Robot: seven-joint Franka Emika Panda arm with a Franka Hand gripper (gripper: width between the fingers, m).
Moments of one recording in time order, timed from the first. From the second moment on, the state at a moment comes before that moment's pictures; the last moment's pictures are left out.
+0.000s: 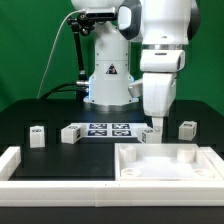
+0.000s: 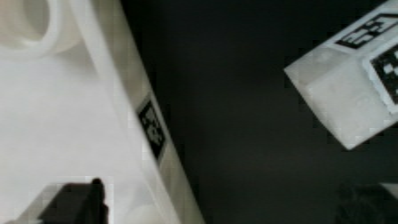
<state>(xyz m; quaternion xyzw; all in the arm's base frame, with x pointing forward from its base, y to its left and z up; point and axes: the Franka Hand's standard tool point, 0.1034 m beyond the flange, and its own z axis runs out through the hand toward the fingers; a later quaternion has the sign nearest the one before) 0.458 0.080 0.050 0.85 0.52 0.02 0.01</state>
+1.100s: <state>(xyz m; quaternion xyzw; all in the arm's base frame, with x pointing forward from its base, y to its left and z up) 0.410 0.104 0.042 0.99 -0.10 0.04 -0.04</state>
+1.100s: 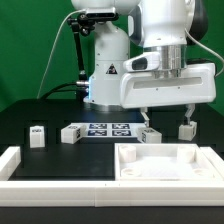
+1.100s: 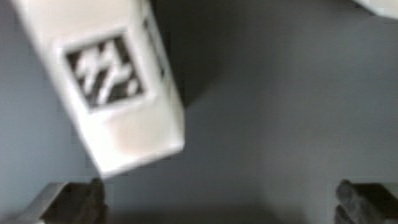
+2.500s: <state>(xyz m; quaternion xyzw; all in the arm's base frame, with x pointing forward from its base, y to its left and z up) 0.380 0.135 0.031 0.94 -0.29 -0.15 -0.08</state>
